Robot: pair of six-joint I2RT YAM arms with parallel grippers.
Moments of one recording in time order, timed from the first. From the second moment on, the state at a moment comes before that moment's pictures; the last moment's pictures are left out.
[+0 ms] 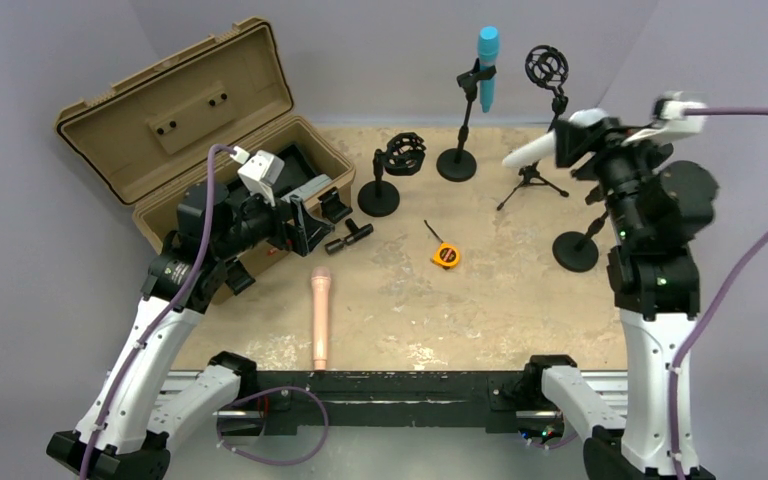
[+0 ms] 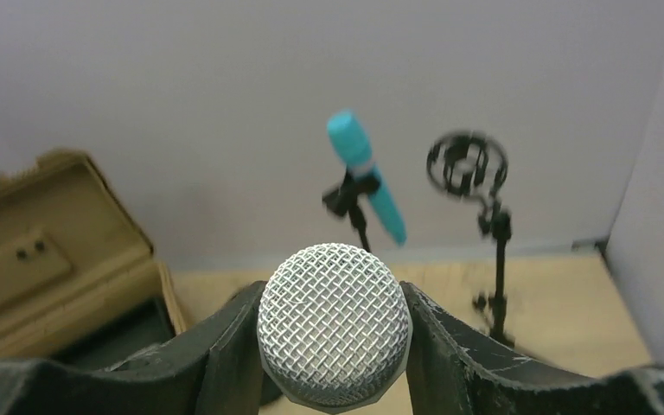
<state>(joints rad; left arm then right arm) -0.32 0.86 1.06 -0.51 0.43 -0.23 0.01 0.92 1.47 -0.36 -0.08 0.27</state>
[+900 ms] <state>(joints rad) -0.33 0.90 1.06 -0.51 0.40 -0.23 0.79 1.33 0.79 -0.04 -0.49 0.62</state>
